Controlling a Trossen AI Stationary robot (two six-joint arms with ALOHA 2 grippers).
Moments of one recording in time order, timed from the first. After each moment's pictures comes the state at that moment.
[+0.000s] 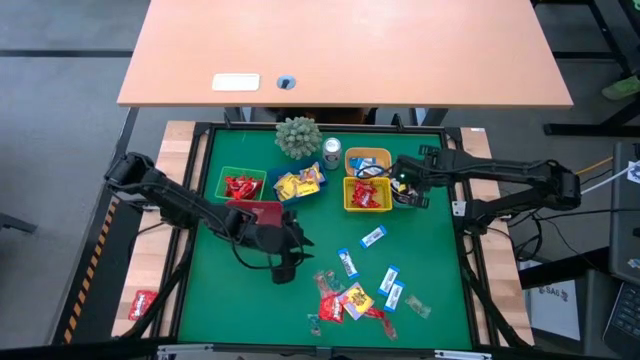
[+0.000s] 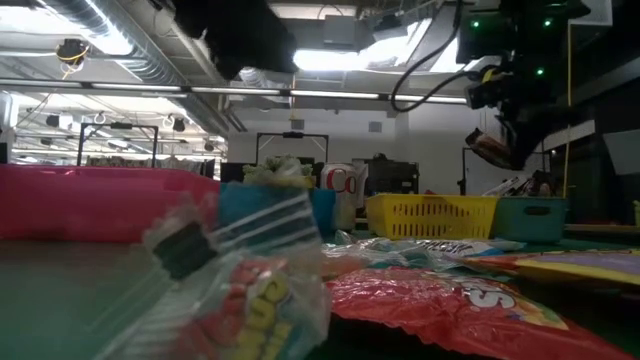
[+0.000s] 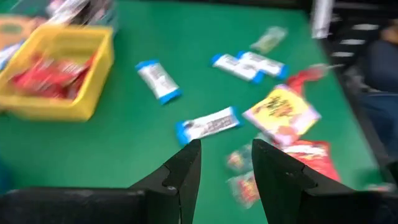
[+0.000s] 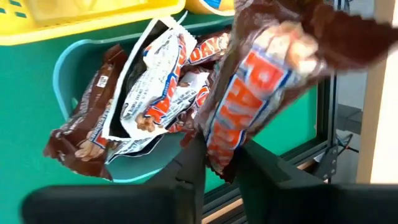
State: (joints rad) left arm -0.35 1.50 0.94 -0.04 -0.28 -0.30; right arm -0.25 1.23 0.92 -1.13 0.39 -0.11
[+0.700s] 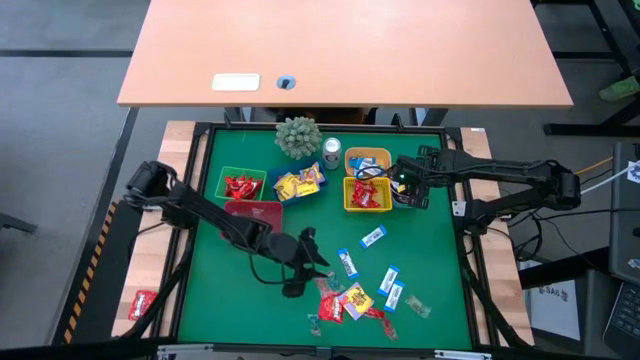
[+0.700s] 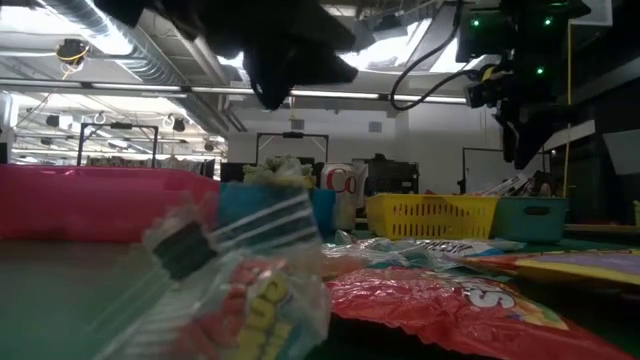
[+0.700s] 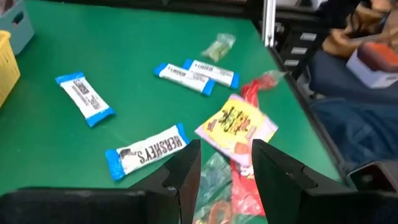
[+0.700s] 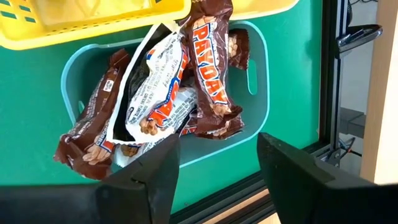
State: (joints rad) left arm -0.35 1.71 0.94 0.29 -0.10 -0.27; right arm -0.25 1.23 0.92 -1.12 0.38 -0.11
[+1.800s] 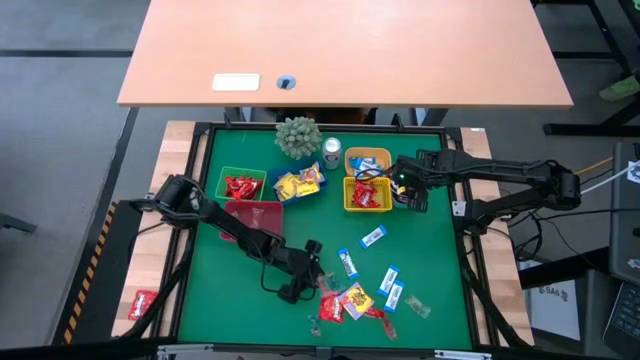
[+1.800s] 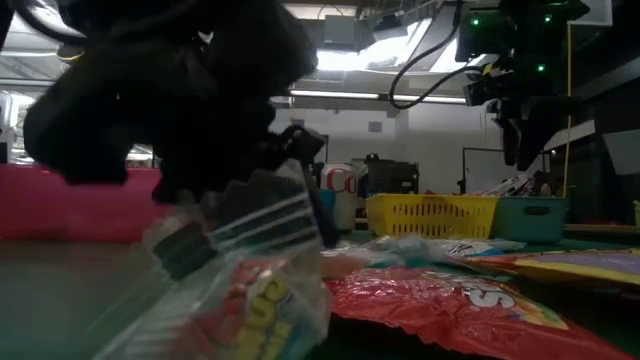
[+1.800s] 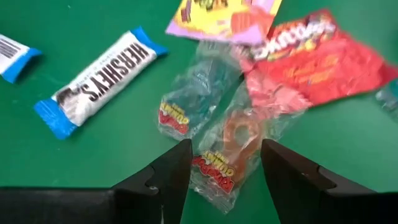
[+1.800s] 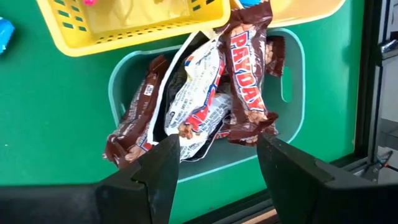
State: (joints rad) left arm -0.36 1.95 0.95 0.26 -0.03 0.09; right arm -0.25 1.23 0.92 -1.12 0.27 -0.11
